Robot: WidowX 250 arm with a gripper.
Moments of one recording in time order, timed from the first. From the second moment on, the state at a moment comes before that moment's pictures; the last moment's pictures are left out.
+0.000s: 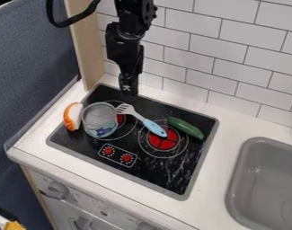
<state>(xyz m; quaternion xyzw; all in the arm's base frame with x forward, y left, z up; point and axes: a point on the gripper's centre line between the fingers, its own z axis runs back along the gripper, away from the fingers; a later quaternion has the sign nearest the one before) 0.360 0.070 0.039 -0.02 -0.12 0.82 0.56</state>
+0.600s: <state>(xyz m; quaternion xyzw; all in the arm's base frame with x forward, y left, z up) 0.358 0.060 -0.006 0.04 -0.11 0.79 0.61</state>
